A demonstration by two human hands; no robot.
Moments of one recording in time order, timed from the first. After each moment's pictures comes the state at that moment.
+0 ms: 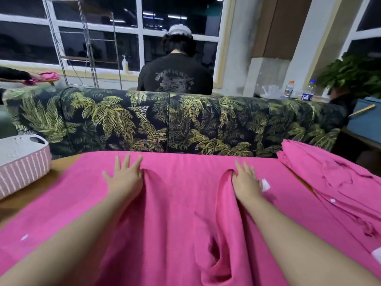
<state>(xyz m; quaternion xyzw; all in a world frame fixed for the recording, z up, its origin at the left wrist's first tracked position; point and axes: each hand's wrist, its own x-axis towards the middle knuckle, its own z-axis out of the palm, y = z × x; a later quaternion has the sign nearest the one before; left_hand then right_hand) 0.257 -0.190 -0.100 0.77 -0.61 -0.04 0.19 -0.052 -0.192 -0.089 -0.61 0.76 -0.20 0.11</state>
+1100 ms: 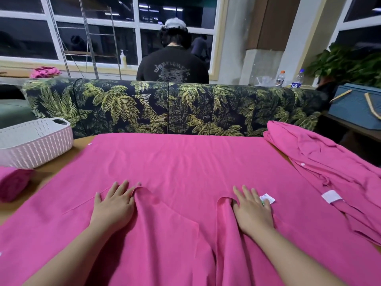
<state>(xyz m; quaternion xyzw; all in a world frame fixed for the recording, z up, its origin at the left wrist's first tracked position) 0.270 -0.003 -0.137 0.74 -0.67 -0.07 0.03 -0.060 0.003 -0.133 -0.65 0.76 -0.02 0.06</state>
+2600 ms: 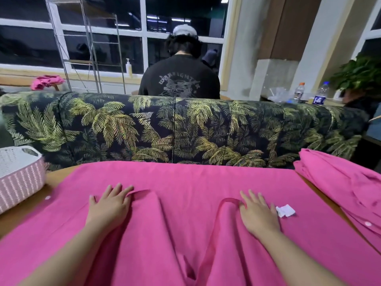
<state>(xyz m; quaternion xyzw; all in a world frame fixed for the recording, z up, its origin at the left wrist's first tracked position) 0.315 -0.210 -0.143 0.77 -0.63 -0.06 0.07 -0.057 -0.212 -0.137 -0.65 0.76 -0.05 0.06</state>
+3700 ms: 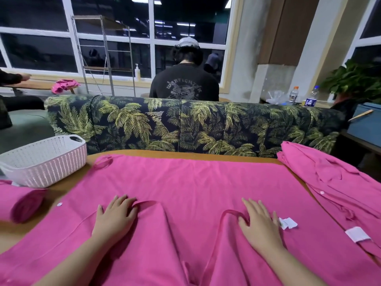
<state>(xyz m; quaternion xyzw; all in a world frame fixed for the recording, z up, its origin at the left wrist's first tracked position) 0.307 -0.046 -0.142 0.76 -0.63 -0.08 0.13 -0.063 -0.040 -0.126 -0.67 0.73 -0.10 0.05</state>
